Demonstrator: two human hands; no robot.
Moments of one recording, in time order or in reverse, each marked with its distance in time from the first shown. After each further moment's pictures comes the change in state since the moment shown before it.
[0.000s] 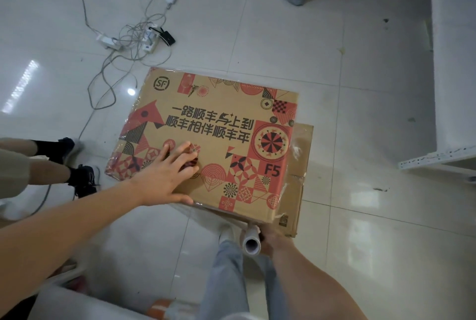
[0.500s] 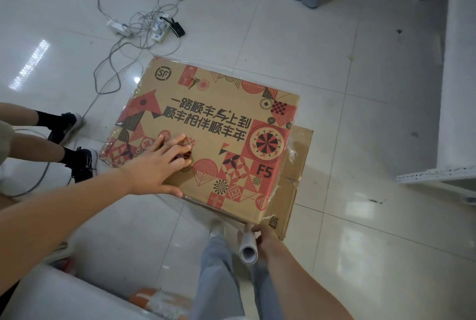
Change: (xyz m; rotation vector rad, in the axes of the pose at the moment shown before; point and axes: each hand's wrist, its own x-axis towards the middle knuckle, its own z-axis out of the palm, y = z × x) left_hand -0.002 0.004 0.000 -0.011 0.037 -0.032; right_hand 0.015 0.002 -0.028 0.231 0.157 0.037
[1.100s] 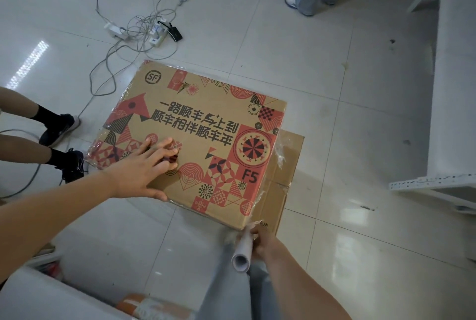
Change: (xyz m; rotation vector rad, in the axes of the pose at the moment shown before) left_hand -0.001 -0.001 0.005 0.013 0.037 -0.016; right_hand 0.002 -0.034 -0.012 -0.207 -0.024 -0.002
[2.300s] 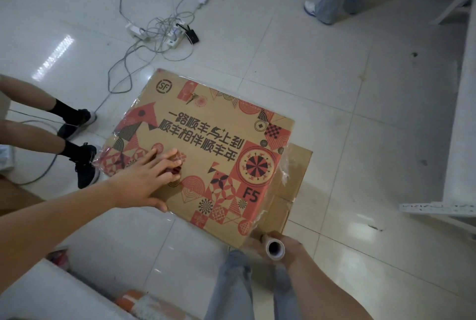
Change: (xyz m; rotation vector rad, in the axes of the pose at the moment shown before) left_hand 0.000 0.001 -0.002 -0.004 -0.142 -0.035; right_hand -0.031 -0.055 -0.030 -0.195 0.035 -0.082
